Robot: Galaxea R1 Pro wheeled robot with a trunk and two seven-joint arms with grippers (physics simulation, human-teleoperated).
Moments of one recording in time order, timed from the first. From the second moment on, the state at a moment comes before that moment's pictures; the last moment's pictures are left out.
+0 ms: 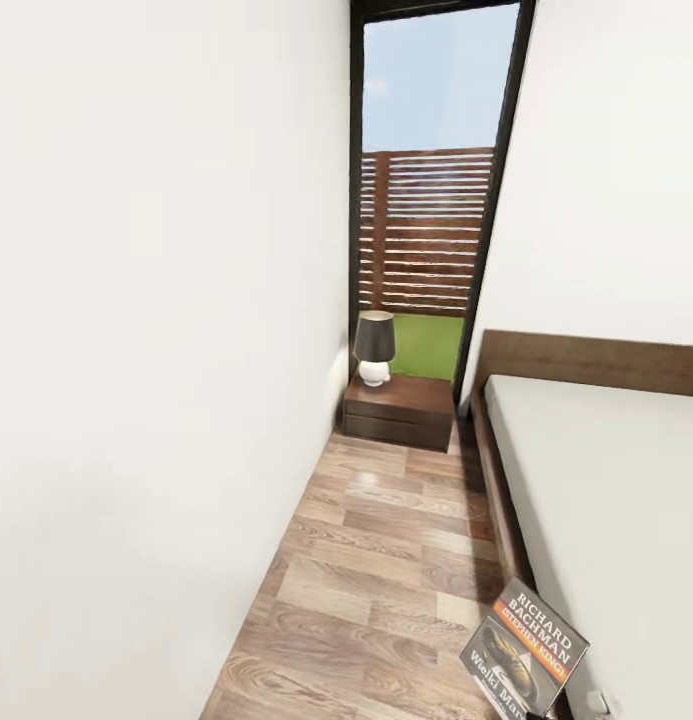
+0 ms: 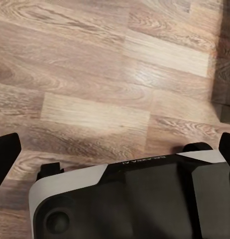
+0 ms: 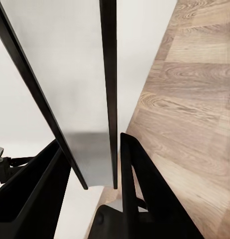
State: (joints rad) left arm -0.28 0.05 0.23 -0.02 -0.17 -0.21 -0.36; right arm -0.32 -0.41 -0.05 -0.22 -0.36 0.04 1.25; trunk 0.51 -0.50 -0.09
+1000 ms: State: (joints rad) left arm -0.28 0.05 0.23 -0.02 -0.17 -0.21 -0.36; right arm -0.32 -0.41 -0.05 -0.22 -0.36 0.04 1.25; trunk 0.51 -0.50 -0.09
